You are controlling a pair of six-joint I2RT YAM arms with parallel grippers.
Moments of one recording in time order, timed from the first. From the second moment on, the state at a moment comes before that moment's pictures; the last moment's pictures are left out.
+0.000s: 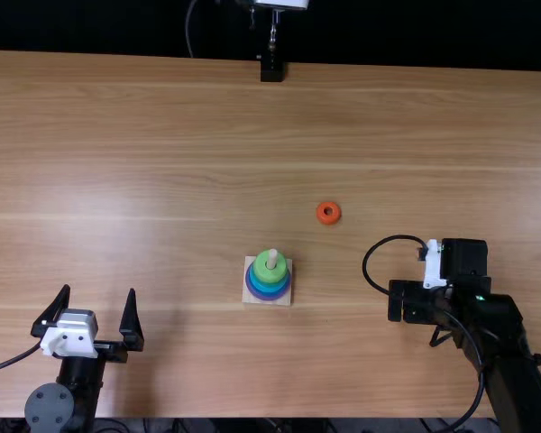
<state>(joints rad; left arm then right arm) -0.03 0.01 0.02 -0.07 0.04 -0.08 -0.07 1.38 0.73 -0.58 -0.01 -0.05</state>
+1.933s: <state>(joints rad) -0.03 0.01 0.02 -0.07 0.04 -0.08 -0.01 1.53 0.90 -0.77 -0.02 -0.05</state>
